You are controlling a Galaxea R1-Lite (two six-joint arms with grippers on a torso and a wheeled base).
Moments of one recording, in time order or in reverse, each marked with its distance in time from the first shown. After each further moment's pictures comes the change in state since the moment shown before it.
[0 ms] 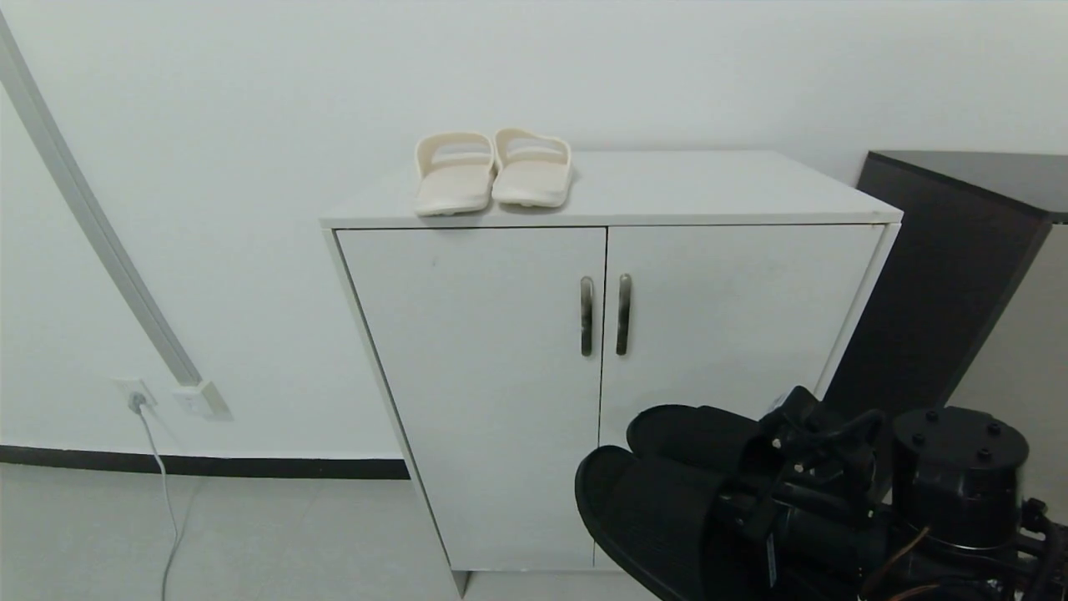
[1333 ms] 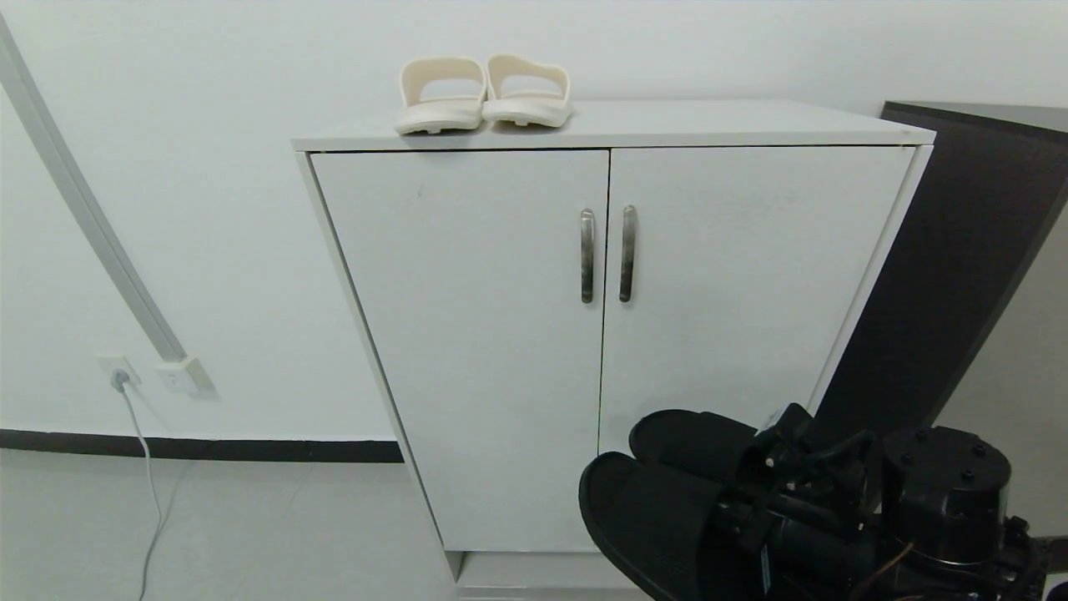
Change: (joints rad) left arm -0.006 0.035 -0.091 0.021 -0.026 -0.017; right arm -0.013 0.086 0.064 -0.163 -0.006 -0.036
